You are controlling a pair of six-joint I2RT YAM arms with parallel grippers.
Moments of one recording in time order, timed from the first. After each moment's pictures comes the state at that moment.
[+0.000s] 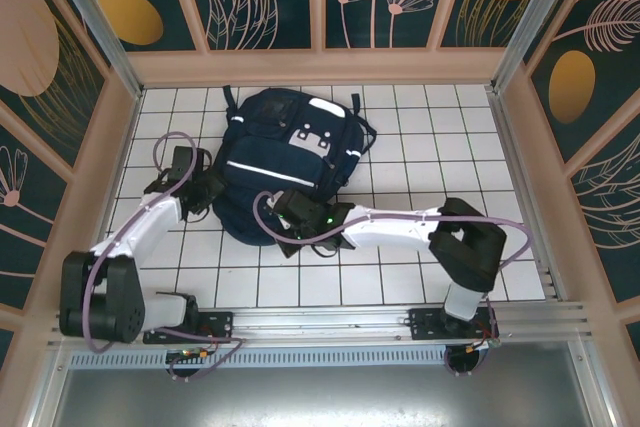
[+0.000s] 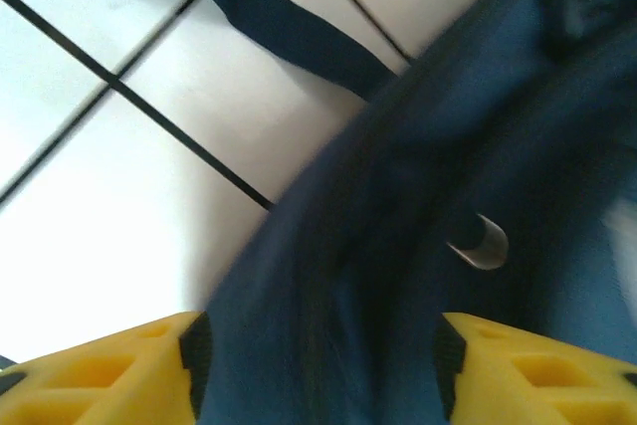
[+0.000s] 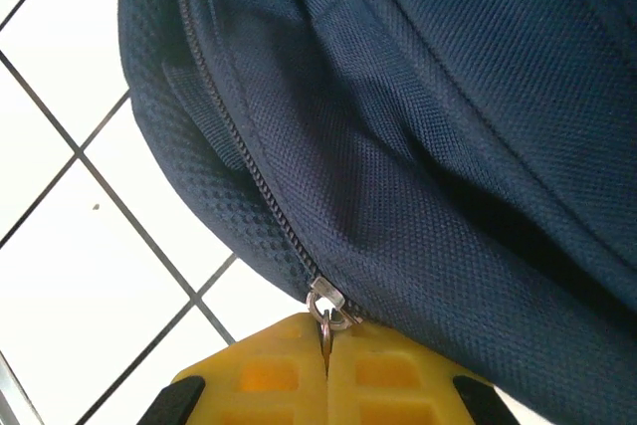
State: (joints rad) left arm -0.13 1.23 0.73 -0.44 0.00 -0.93; right arm 1.15 1.78 1.14 -0.26 -0.02 0.38
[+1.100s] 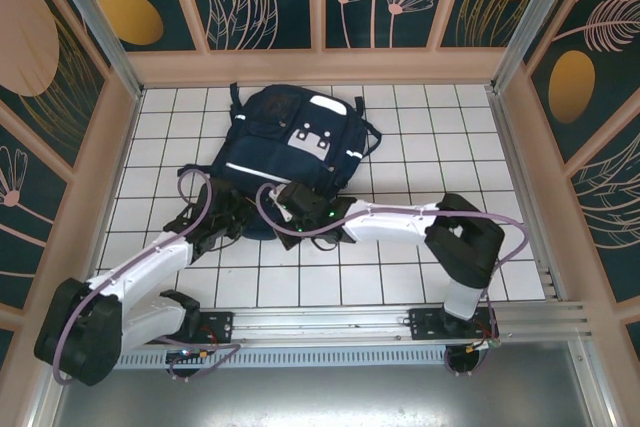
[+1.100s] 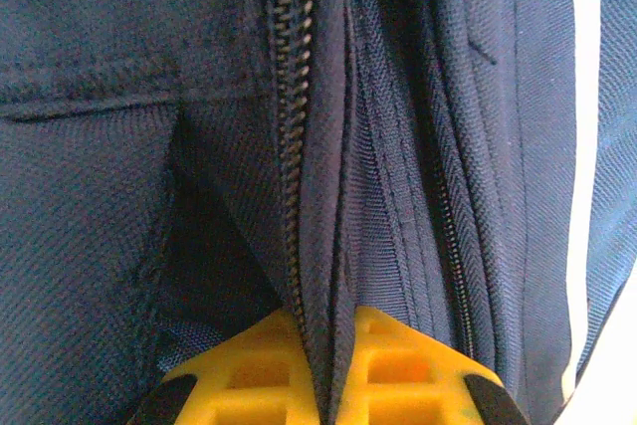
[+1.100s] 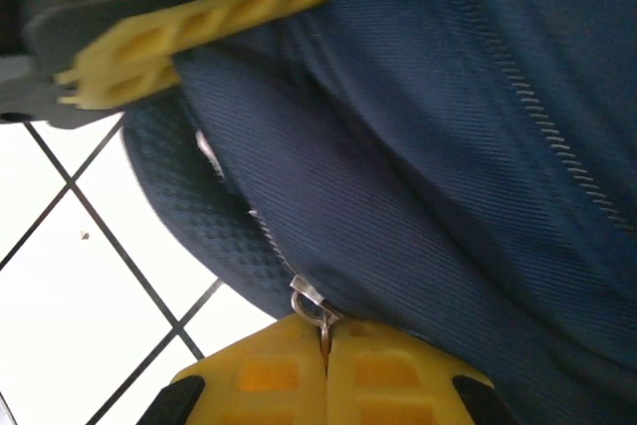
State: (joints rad) left arm -0.42 1.07 0.47 -0.19 0.05 -1.37; right arm 1.07 1.73 1.06 -0.19 -0.06 0.37
